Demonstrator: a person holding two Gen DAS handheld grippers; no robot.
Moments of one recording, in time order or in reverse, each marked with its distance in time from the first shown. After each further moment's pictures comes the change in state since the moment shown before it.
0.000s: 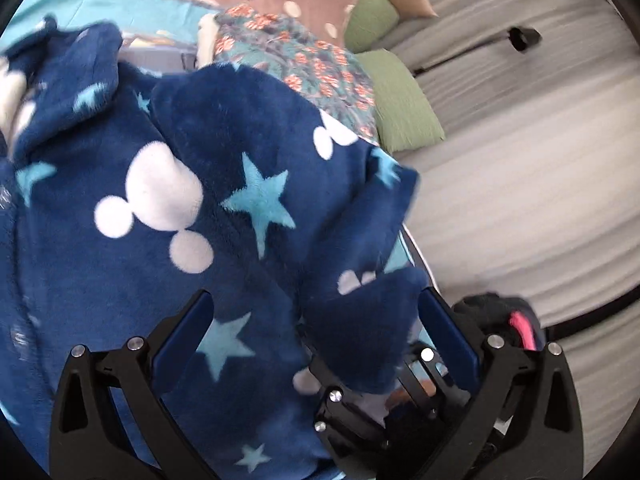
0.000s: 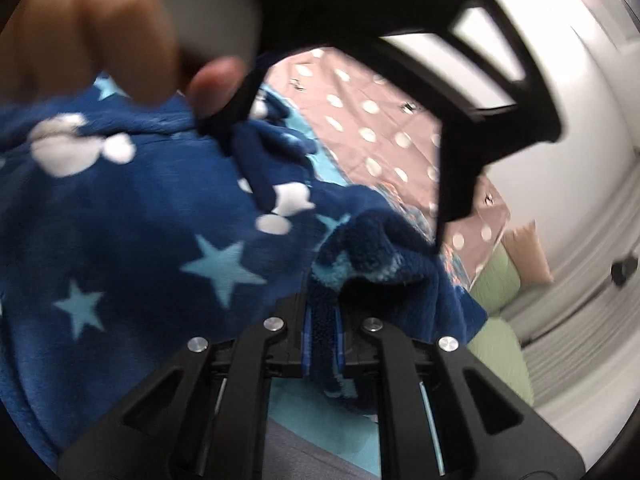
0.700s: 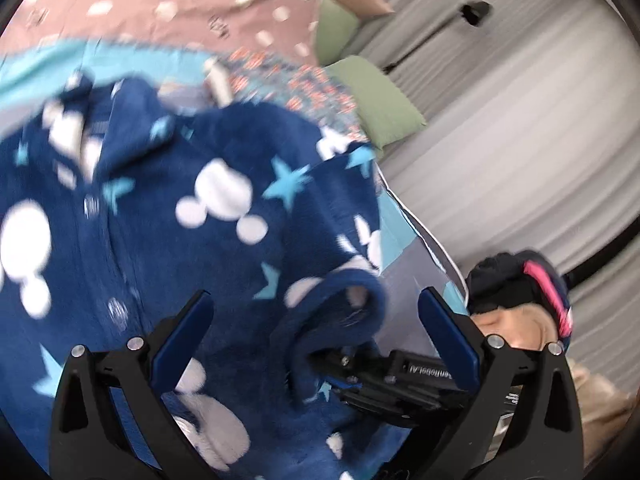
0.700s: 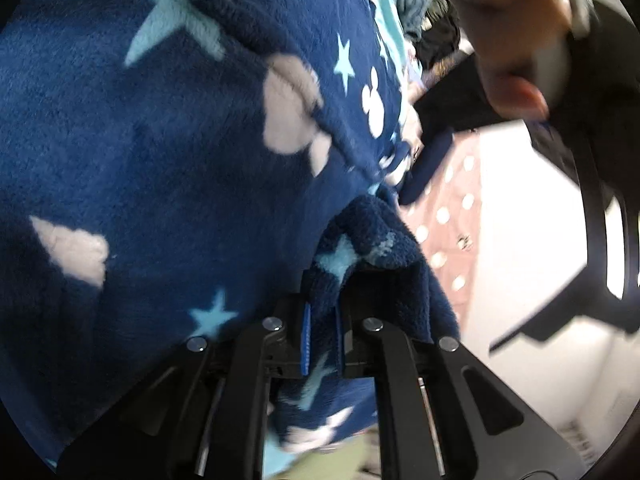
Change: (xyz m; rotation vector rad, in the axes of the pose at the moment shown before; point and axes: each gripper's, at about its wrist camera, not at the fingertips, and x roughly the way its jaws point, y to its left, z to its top) left arm -0.067 0.017 -0.036 0.223 -0.065 0.021; right arm -0.039 0.108 0.018 -0.839 -0.067 0.012
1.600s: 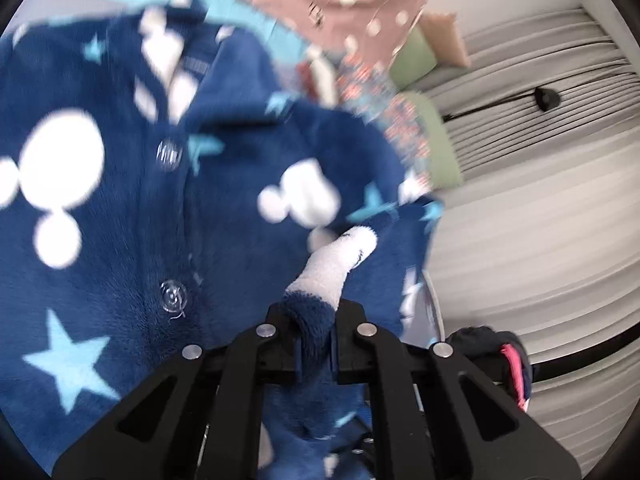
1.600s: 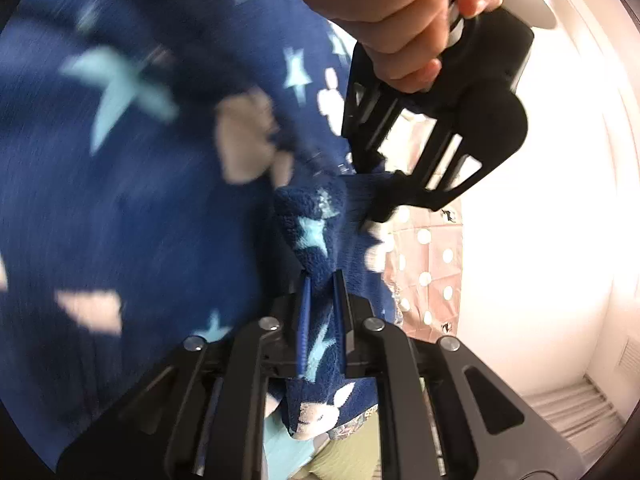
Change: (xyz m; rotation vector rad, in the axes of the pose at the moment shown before) left arm -0.033 0.089 -0.006 -0.410 -0.057 -0.023; right arm -0.047 0.005 0.006 0.222 0.051 -0.068
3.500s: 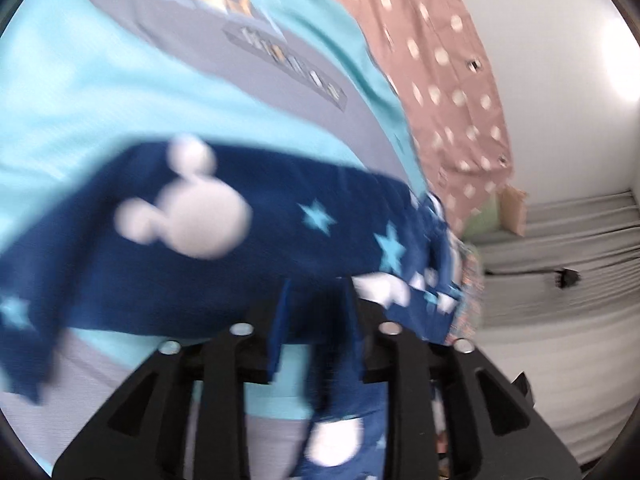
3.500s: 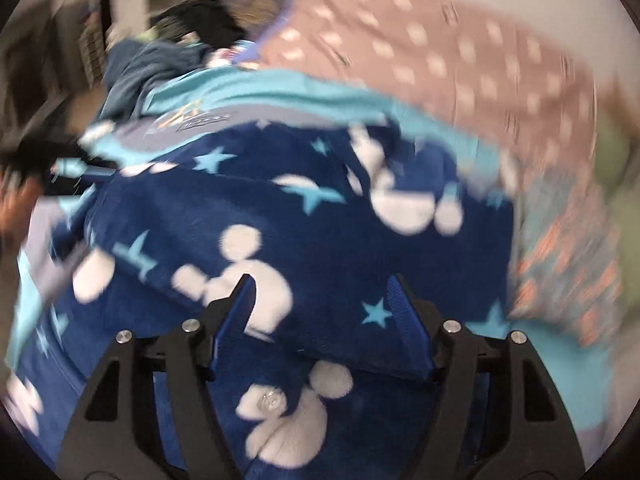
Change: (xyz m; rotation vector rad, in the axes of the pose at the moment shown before) left arm -0.254 0.247 -0.037 -0.442 -0.342 0.201; right arm 0.103 -0.120 0.026 1.257 0.222 0.633
